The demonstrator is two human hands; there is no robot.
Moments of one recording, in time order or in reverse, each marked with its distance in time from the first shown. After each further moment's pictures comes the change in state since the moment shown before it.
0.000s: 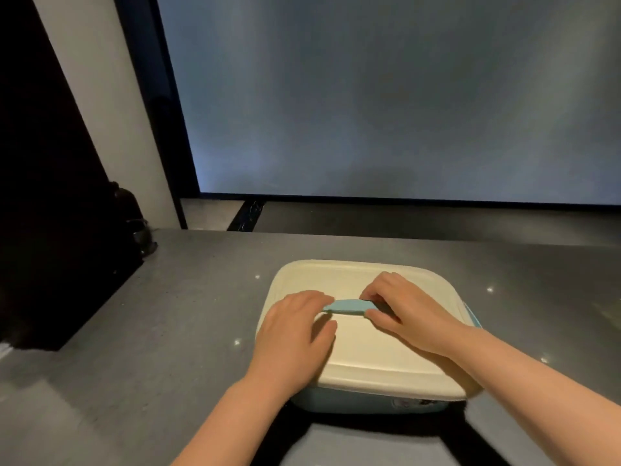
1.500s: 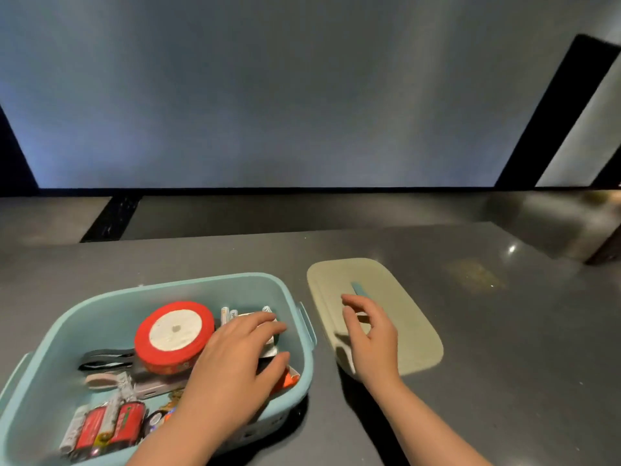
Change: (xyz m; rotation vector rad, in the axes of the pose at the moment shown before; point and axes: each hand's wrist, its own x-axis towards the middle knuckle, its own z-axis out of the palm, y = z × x) left_hand 0.047 0.110 0.108 -0.063 -0.209 0.225; right_hand -0.122 0.119 0.001 0.498 0.771 0.635
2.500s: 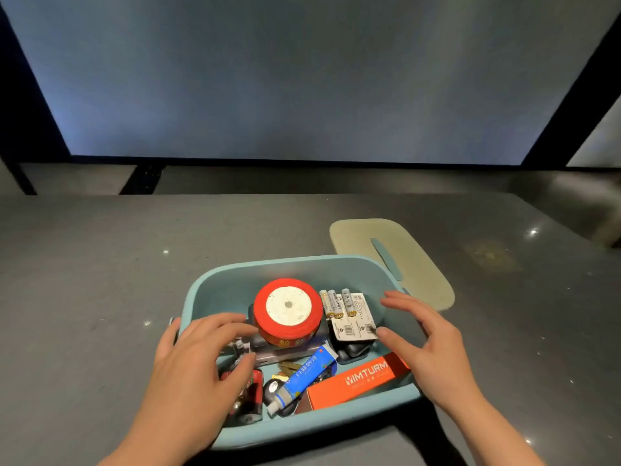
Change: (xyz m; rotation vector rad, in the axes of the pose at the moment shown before) left_hand -0.125 -0.006 -0.035 -0.087 0.095 -0.265; right_hand -0.098 -0.047 -0.080 -0.080 -0.241 0.026
